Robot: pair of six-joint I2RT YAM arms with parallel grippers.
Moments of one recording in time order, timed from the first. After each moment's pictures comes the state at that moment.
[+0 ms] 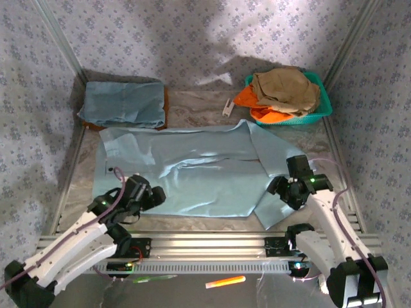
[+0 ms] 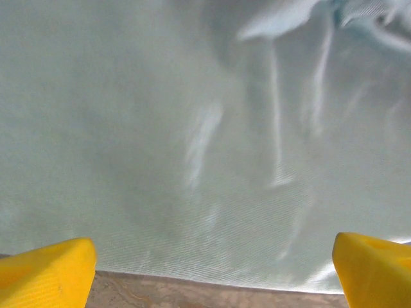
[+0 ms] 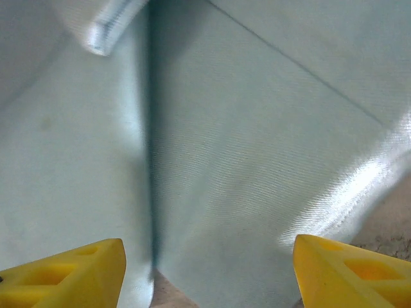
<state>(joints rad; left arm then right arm) -0.71 0.66 0.46 -0.85 -0.15 -1.01 0.14 0.88 0.63 -1.03 -0.10 0.74</state>
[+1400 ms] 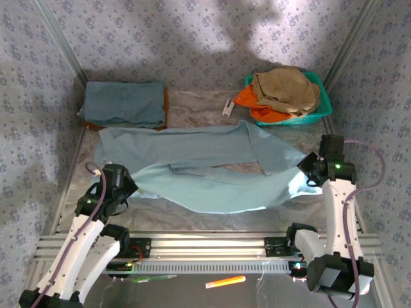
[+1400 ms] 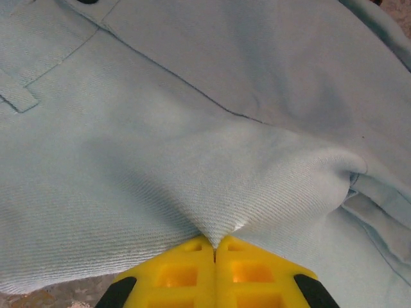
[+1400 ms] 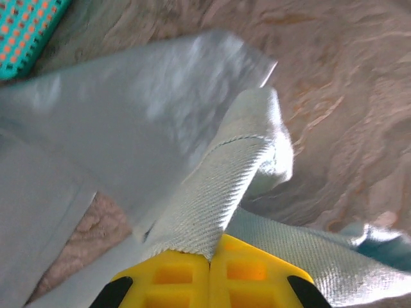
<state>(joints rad) -0.27 0.60 0.57 -0.86 -0.16 -0.85 -0.24 0.93 0.95 -1.02 0.00 0.60</state>
